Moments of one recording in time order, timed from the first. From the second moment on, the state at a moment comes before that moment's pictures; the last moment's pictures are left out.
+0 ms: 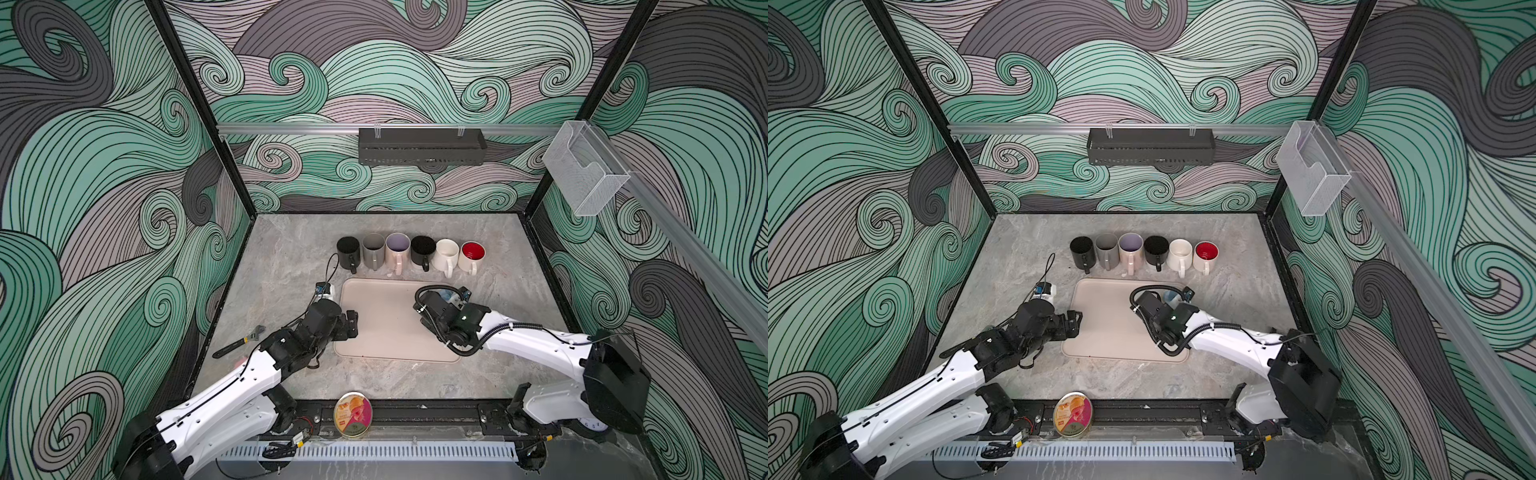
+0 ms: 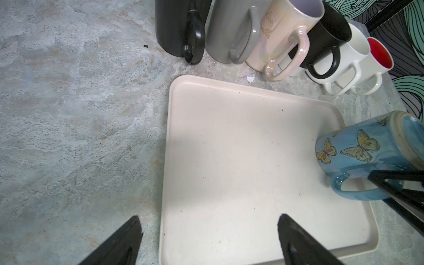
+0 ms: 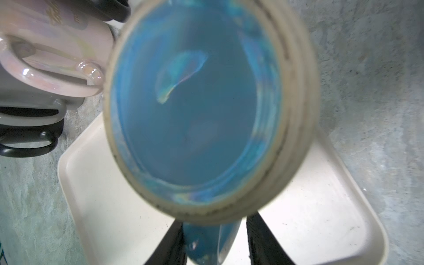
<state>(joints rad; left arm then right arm) -0.70 0.84 0.53 -0.45 -0.27 -0.64 0.92 1.37 0.84 -0.63 0.38 1.47</state>
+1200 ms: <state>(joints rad) -0.70 0.86 0.50 -0.41 -0.26 -0.64 0.84 1.47 0.95 -0.73 0.33 1.22</state>
